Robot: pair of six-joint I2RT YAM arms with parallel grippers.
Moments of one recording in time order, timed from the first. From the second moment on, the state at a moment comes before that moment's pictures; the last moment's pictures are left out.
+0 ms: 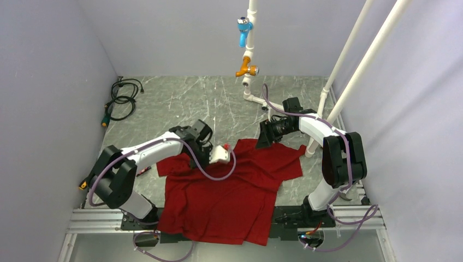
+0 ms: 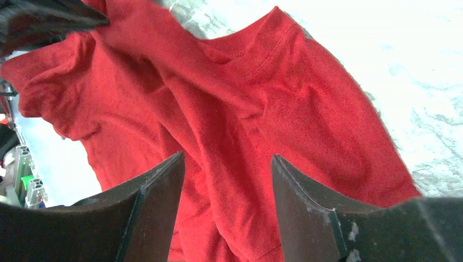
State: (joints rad) left arm -0.64 1.51 1.00 -0.74 0.38 0.84; right arm 0.19 1.66 1.06 -0.61 -0.84 -0.26
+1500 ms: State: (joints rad) left arm -0.41 1.91 1.25 -0.89 0.57 0.60; right arm 0.23 1.78 1.04 -0.48 -0.63 -0.32
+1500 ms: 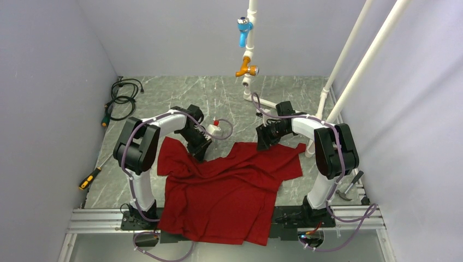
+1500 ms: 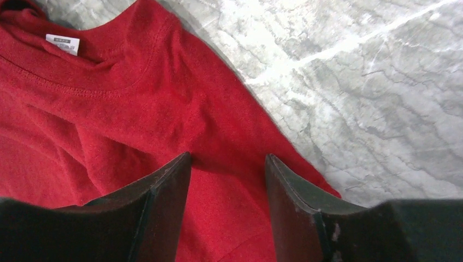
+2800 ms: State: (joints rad) left arm -0.35 1.59 1.05 -0.69 0.39 0.91; right arm 0.21 1.62 0.89 -0.63 -0.52 -0.56
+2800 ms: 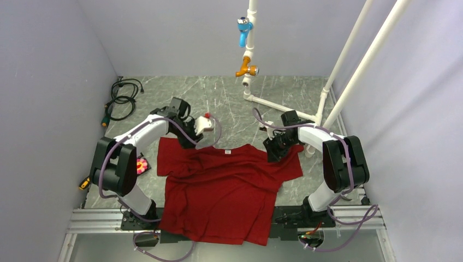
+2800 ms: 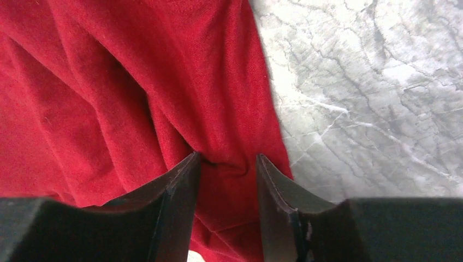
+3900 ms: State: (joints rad) left arm -0.34 1.93 1.24 -0.66 0.66 0.36; right arm 0.29 1.82 1.01 -0.37 -0.71 -0.20
